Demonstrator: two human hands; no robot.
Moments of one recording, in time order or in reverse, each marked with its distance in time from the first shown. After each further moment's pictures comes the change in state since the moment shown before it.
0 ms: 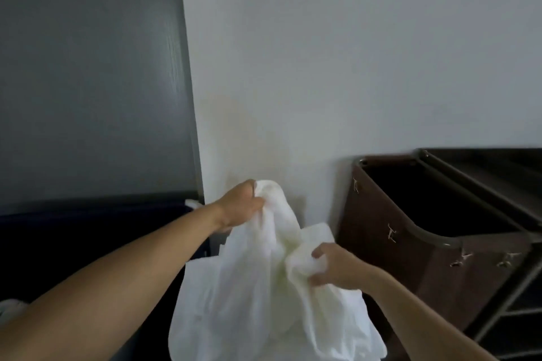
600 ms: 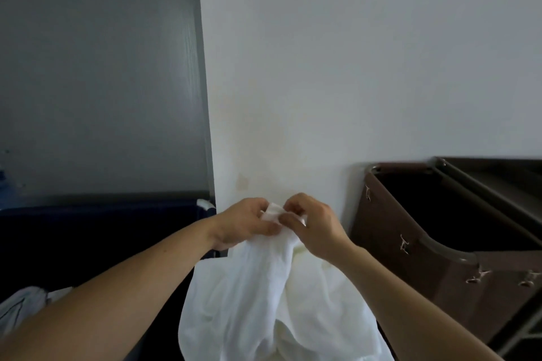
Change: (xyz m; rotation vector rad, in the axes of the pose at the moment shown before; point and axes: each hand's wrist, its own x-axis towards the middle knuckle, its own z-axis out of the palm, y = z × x) left_hand -0.031 -0.004 -0.001 -0.325 -0.227 0.015; right_hand 0.005 -0.085 -0.024 0.152 0.477 -0.634
